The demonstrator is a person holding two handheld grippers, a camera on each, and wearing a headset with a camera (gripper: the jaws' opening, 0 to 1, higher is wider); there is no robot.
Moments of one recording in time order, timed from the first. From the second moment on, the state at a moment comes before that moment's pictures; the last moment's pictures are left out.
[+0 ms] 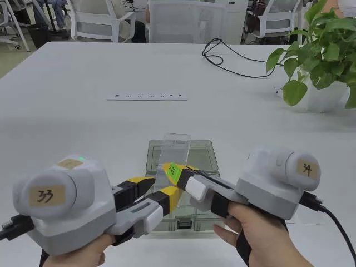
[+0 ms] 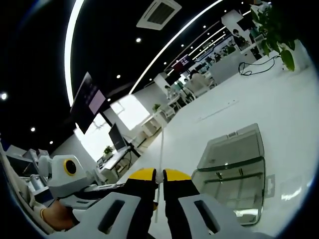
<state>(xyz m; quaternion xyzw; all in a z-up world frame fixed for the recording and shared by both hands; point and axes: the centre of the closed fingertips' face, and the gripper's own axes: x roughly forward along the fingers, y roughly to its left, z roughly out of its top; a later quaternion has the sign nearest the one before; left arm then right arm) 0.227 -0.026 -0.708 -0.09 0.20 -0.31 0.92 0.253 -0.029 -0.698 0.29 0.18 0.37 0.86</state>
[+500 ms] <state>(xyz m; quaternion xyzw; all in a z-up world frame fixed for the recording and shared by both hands) 0.226 -0.027 -0.703 -0.08 0.20 -0.32 0.92 0.256 -0.030 -0.696 0.30 0.21 0.36 0.86</state>
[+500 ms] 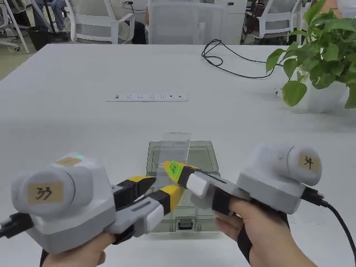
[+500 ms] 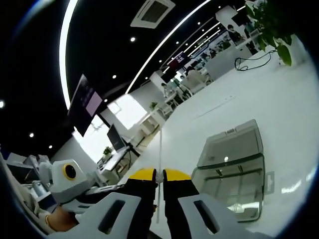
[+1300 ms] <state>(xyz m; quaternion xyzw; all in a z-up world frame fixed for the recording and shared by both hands) 0.220 0.004 -0.711 0.06 0.17 -0.34 0.92 0.265 -0.072 -0.746 0.24 0.38 0.24 0.86</state>
